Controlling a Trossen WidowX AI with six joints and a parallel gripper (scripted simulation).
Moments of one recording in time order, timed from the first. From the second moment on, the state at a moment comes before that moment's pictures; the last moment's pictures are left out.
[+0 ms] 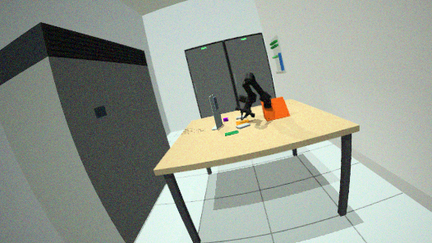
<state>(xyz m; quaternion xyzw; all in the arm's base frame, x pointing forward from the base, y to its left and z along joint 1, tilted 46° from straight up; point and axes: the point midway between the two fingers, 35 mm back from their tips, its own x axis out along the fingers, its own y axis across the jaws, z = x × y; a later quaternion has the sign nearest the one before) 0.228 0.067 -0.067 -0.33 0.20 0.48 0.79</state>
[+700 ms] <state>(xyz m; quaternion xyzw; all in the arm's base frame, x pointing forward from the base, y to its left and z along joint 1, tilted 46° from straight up) 0.229 0.069 -0.067 -0.32 0.20 0.48 0.79</state>
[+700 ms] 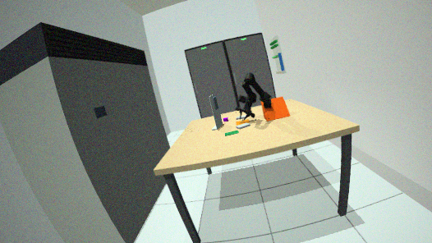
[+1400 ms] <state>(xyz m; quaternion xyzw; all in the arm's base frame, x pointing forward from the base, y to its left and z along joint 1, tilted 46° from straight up) 0.222 0.059 -0.061 -0.32 0.20 0.48 0.79</state>
